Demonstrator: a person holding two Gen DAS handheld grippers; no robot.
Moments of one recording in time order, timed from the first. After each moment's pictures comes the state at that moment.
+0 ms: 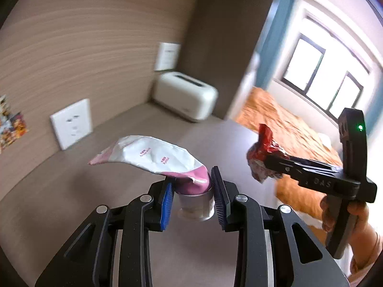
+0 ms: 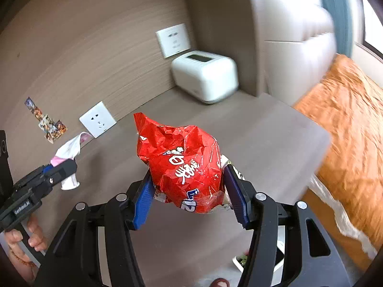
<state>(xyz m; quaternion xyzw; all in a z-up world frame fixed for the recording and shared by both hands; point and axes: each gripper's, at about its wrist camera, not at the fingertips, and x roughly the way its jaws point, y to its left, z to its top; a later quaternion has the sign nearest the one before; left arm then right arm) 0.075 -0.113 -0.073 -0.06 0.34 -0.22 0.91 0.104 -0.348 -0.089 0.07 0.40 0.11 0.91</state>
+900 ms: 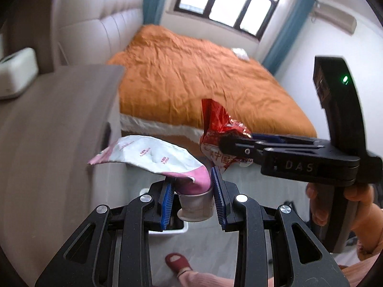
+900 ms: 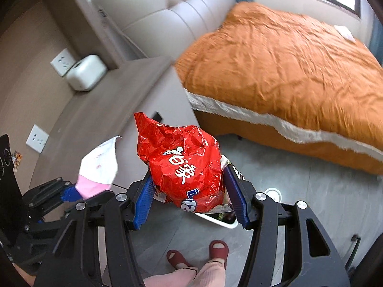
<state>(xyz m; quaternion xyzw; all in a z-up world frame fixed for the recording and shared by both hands) -0.011 -0.367 -0.153 0.09 0.42 -0.48 0.76 -0.060 -0.519 -0.154 0.21 0.45 -0.11 0.86</state>
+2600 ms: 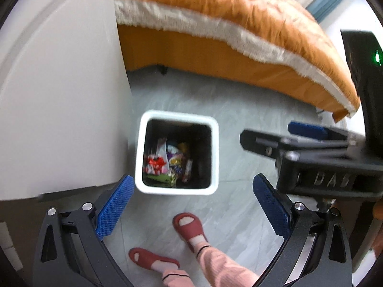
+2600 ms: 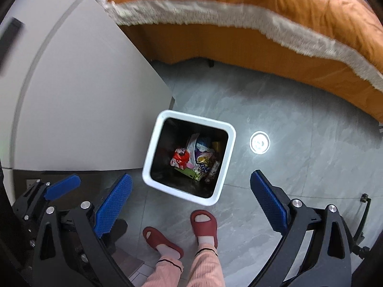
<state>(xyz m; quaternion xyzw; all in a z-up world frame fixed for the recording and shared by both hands) 0.013 -0.432 -0.442 0.16 0.58 -0.38 0.70 -0.032 -0.574 -0.436 0.25 0.58 -0.16 0.76</state>
